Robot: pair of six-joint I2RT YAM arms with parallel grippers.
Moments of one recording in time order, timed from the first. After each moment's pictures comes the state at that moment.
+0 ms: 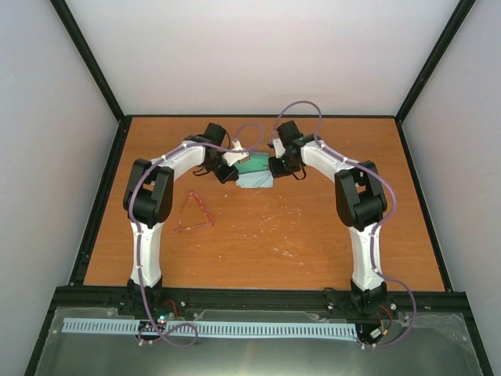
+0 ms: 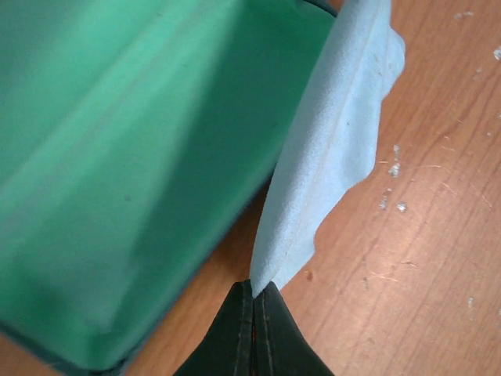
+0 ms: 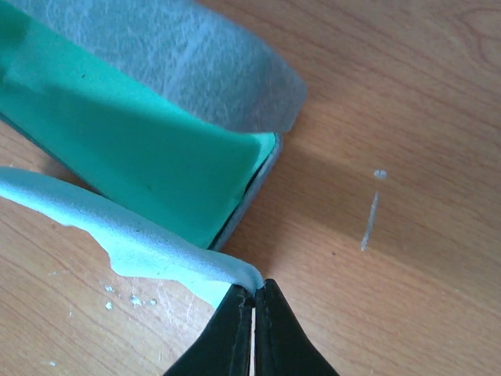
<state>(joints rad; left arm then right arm) -0.36 2.13 1.61 -0.72 0.40 0.56 0.43 2.14 1.67 -0.69 -0.24 0.09</state>
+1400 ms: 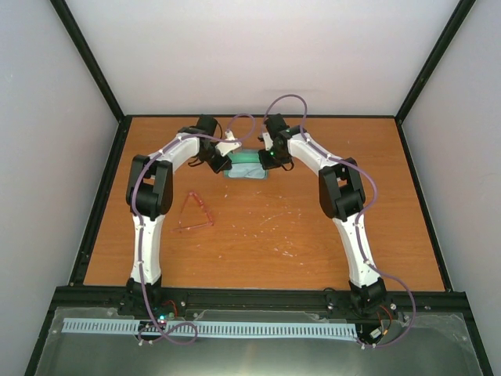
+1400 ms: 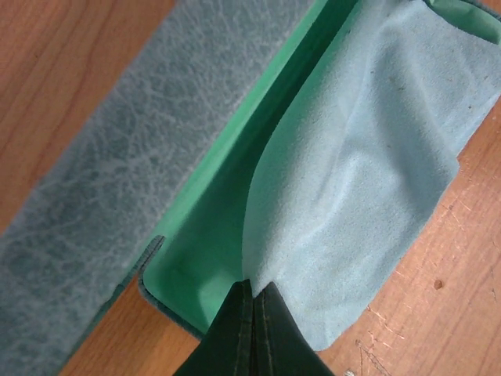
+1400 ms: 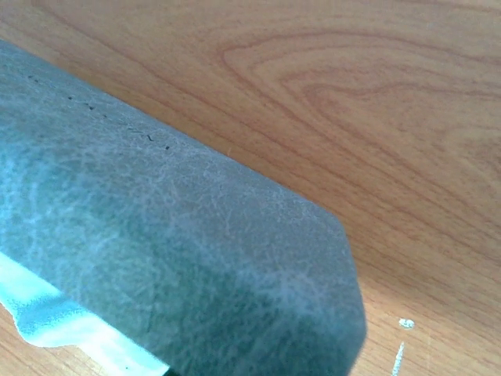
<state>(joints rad) -0.27 2.24 1.78 -0.76 0.39 0.63 0.46 2.40 2.05 -0.83 -0.22 0.11</state>
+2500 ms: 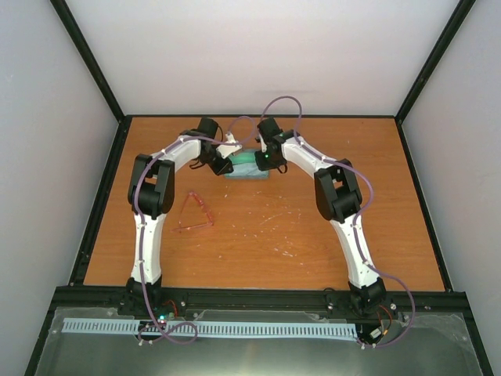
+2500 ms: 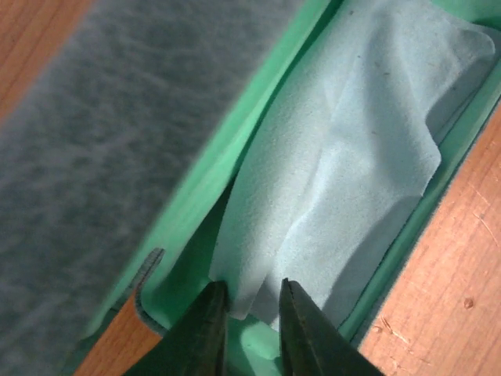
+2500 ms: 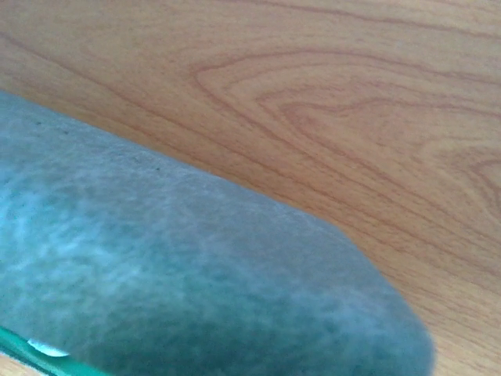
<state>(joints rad) -0.27 2.27 1.77 -0.71 0.39 0.62 0.50 2.40 2.03 -0.76 -0.06 0.17</state>
